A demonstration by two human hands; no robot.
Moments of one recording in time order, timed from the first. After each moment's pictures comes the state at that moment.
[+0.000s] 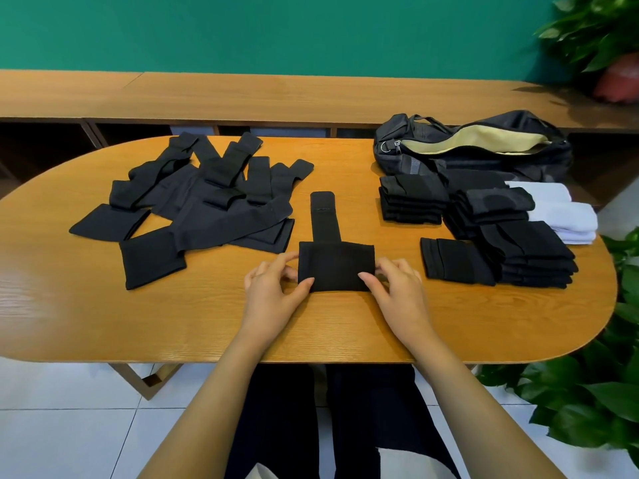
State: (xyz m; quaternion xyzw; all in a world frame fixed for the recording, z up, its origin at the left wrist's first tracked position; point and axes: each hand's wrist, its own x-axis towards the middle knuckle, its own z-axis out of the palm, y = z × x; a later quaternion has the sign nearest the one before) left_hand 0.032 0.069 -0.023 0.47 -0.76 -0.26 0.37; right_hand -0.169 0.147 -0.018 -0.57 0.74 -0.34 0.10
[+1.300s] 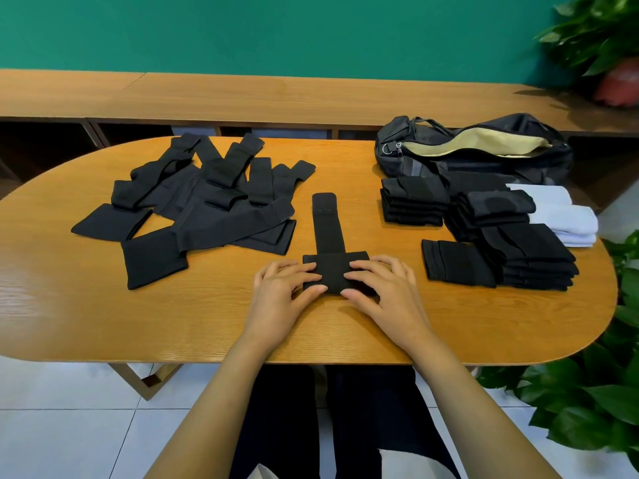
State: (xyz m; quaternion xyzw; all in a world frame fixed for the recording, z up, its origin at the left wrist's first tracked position) left_hand 0.032 0.071 -0.025 0.42 -0.83 -0.20 0.30; right_hand -0.167 0.144 -0.019 -0.68 0.68 -0.27 0.03
